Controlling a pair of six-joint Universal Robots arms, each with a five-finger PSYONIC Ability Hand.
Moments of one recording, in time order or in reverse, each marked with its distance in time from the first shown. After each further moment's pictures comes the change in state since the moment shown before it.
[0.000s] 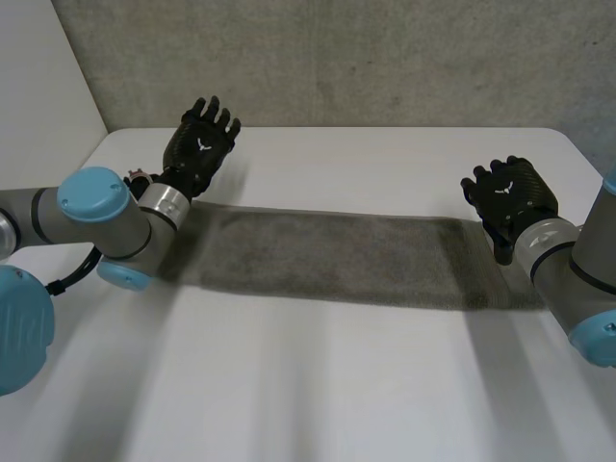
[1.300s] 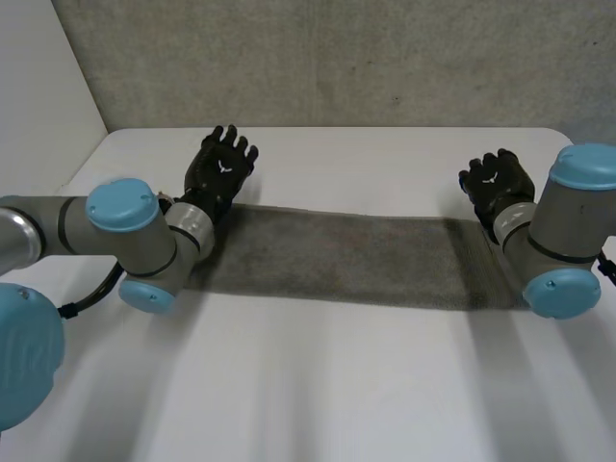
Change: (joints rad) left arm -0.094 0.054 -0.096 -0.085 -0.136 -0.009; right arm 0.003 0.327 -0.360 0.006 0.065 -0.099; left_hand 0.009 0.001 0.008 0.000 0.008; right_hand 0.005 0.000 0.000 0.000 0.000
